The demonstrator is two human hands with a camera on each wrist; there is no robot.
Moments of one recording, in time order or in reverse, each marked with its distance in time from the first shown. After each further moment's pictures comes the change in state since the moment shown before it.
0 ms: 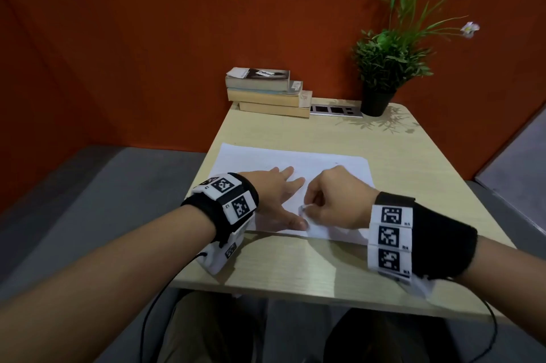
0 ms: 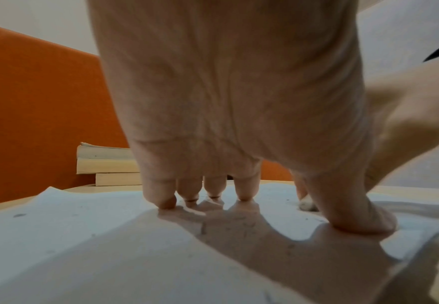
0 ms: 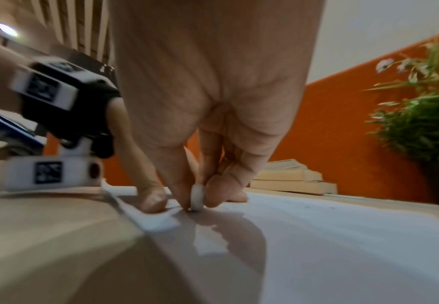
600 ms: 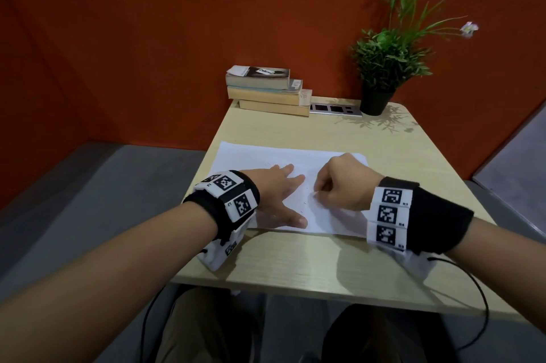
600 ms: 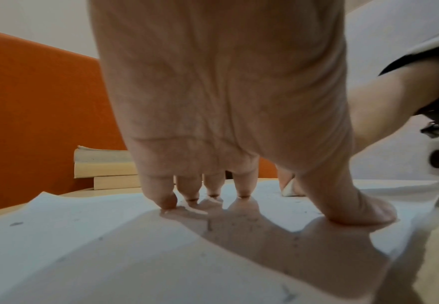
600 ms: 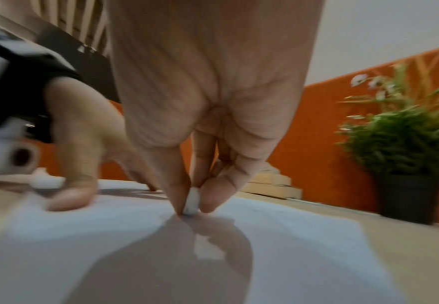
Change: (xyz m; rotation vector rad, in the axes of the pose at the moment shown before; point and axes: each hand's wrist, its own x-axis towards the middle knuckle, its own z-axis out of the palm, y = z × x) left_hand 0.005 -0.002 0.003 -0.026 0.015 -0.013; right_hand 0.011 0.014 -0.012 -0.096 0.032 0.065
